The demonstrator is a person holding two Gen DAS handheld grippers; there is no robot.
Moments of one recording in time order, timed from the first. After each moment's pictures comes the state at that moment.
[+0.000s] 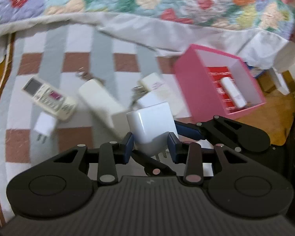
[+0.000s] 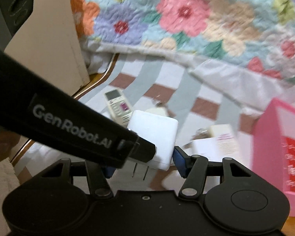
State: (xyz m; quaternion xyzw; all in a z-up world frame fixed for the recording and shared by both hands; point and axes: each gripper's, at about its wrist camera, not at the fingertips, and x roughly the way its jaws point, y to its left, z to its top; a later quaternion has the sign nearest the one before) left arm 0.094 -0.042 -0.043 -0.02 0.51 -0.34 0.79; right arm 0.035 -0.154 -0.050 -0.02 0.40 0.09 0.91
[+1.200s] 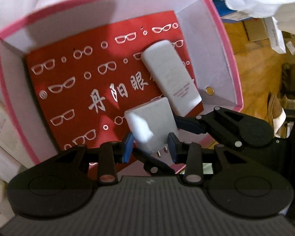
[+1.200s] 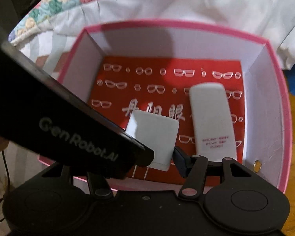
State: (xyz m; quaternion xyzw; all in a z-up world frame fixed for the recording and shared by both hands) left arm 0.154 -0.396 -0.116 0.06 0.72 -0.39 0.57; right arm 0.068 -0.458 -0.091 0.11 0.61 0.00 0.78
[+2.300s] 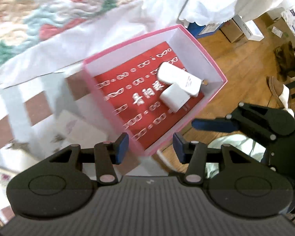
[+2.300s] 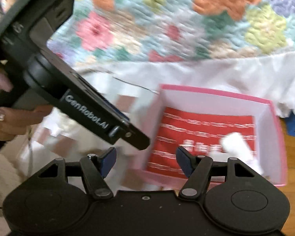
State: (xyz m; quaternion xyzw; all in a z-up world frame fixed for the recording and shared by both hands) left arm 0.121 -0.258 0.014 0.14 0.56 -0.45 0.68; right arm 0.004 -0.339 0.019 0.10 0.43 0.07 0.89
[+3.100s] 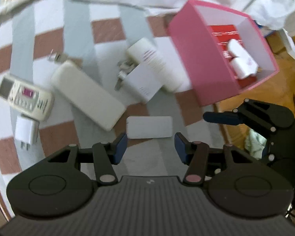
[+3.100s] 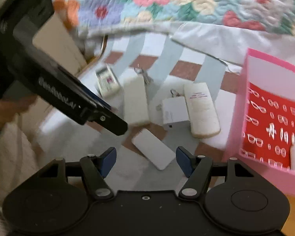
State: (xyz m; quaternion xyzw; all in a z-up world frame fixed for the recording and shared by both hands) left arm 0.128 -0.103 -0.092 0.06 0.62 -0.33 0.71; right arm 0.017 -0.231 -0.073 0.02 0.48 0.17 0.86
